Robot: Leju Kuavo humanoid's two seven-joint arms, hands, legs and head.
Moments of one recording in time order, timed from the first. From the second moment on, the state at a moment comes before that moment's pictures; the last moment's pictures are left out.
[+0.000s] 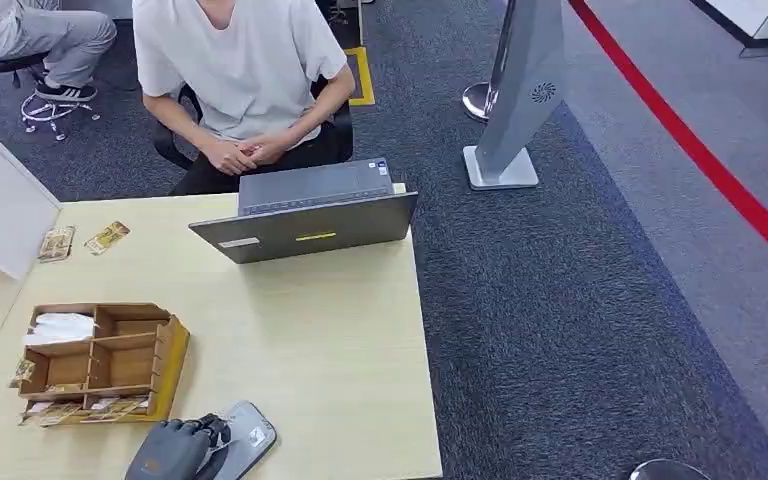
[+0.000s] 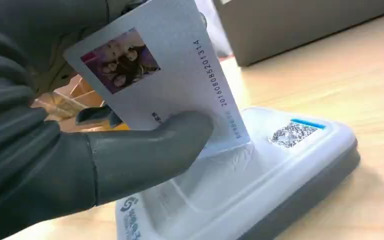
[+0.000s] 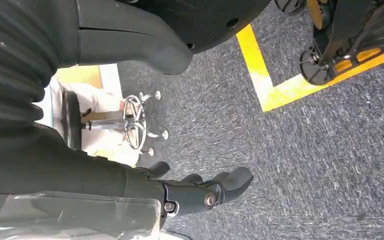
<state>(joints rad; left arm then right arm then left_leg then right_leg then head) 0.13 0.47 -0.78 -1.59 -1.07 0.17 0.14 -0.10 0.25 -1.27 -0.22 1.08 -0.35 0.11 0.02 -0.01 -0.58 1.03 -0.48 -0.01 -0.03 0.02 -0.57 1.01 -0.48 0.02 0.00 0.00</state>
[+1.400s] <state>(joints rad) -0.17 0.19 -0.42 -1.58 -1.33 0.50 -0.03 -0.10 0.25 -1.18 -0.22 1.22 -0.31 0.12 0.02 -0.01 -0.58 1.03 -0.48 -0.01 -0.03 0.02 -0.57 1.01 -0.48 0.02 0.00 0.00</state>
